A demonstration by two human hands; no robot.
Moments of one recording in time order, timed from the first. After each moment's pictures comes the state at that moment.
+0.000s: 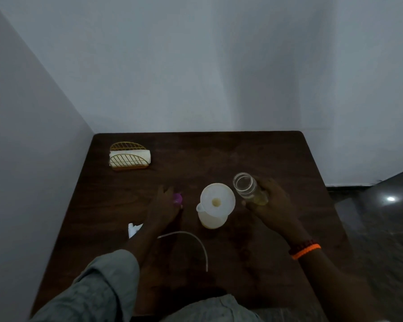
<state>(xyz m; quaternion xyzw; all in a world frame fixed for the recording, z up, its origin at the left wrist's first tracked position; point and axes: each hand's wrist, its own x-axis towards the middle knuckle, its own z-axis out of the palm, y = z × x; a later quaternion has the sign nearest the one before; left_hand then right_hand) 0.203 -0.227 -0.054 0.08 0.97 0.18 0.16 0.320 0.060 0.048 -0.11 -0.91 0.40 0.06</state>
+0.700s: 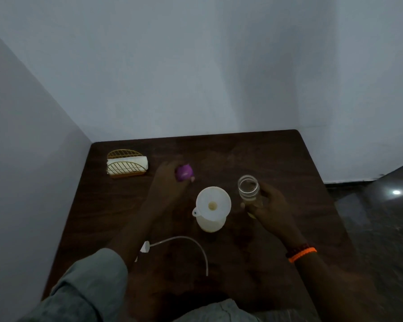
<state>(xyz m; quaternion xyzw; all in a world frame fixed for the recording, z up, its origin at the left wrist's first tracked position) 0.168 -0.194 0.026 0.18 0.92 0.35 0.03 0.324 0.068 0.029 -0.17 -0.87 0.45 0.06</state>
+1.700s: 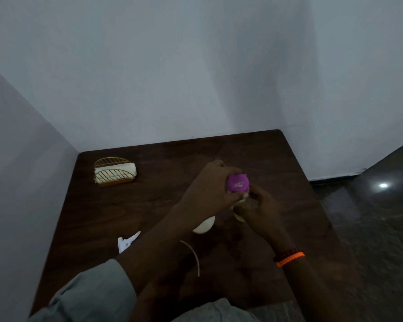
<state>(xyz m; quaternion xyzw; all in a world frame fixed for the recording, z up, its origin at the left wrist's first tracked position) 0.245 -0.090 0.115 0.39 0.85 0.35 0.07 0.344 0.062 0.033 -0.17 -0.83 0.53 0.09</state>
